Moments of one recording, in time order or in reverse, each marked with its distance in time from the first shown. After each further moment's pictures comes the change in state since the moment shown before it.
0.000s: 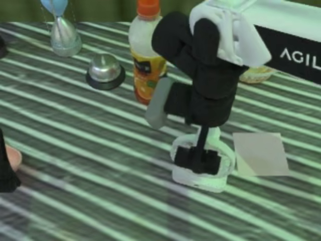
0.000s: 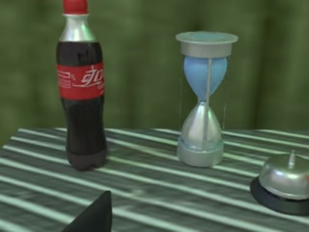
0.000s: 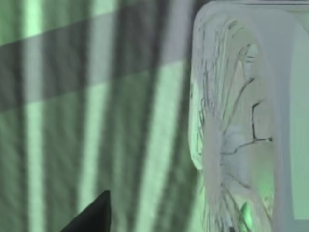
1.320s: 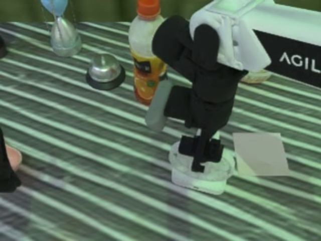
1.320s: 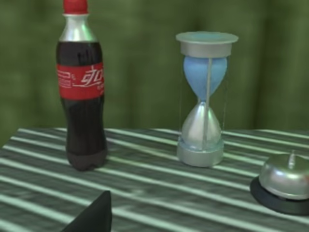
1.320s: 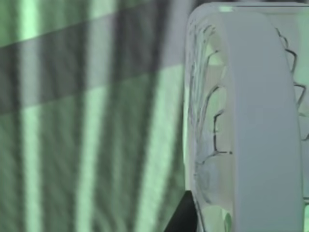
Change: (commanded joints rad) left arm 0.000 0.000 0.000 0.000 0.000 0.000; right arm 0.001 0.001 -0.028 0.028 0.000 0.000
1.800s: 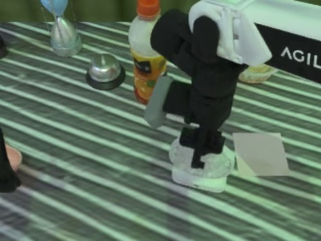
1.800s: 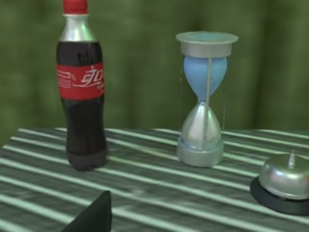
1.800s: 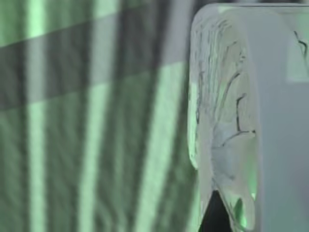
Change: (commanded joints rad) left arm 0.000 0.000 0.000 0.000 0.000 0.000; right arm 0.002 0.000 0.043 -0.043 0.001 -0.004
